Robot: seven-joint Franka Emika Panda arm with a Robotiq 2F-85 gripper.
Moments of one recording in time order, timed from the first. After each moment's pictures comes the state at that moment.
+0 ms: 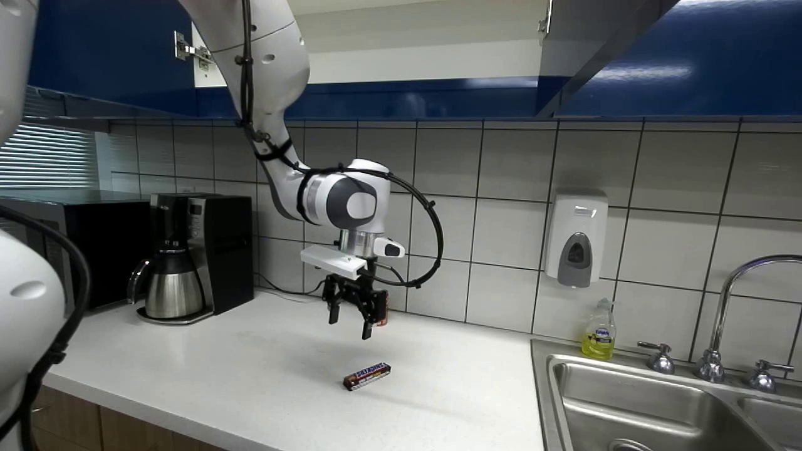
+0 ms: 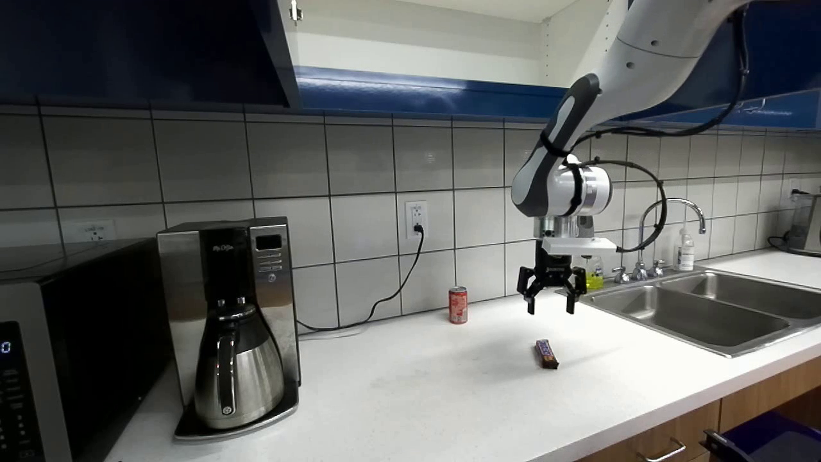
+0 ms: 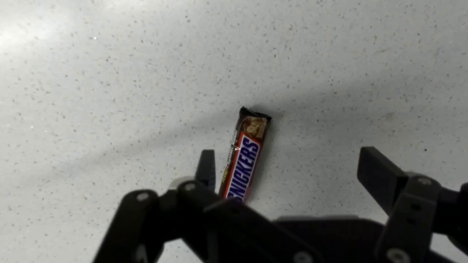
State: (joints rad) arm -0.06 0.20 -0.13 -2.29 0.14 2.43 -0.06
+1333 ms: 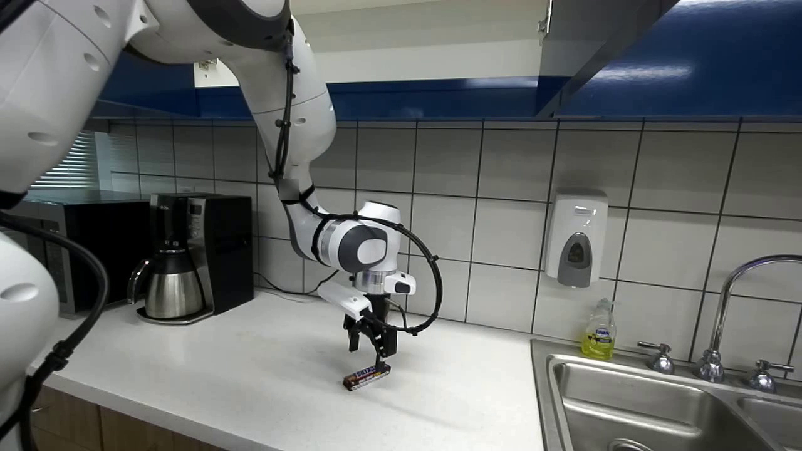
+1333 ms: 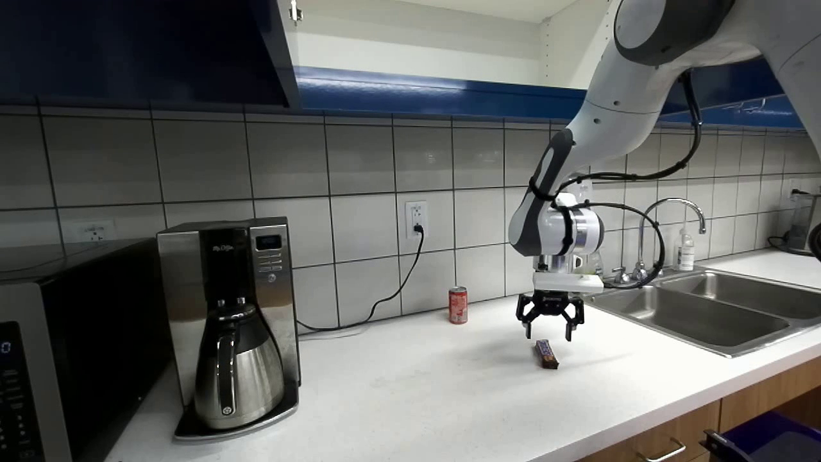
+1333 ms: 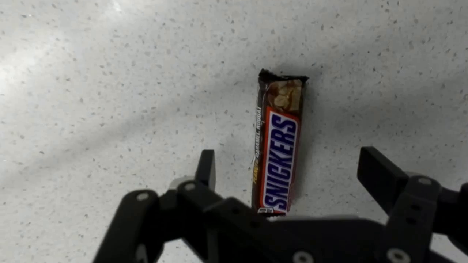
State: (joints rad) arm -0.09 0.44 -0.12 -2.19 0.20 2.61 0.07
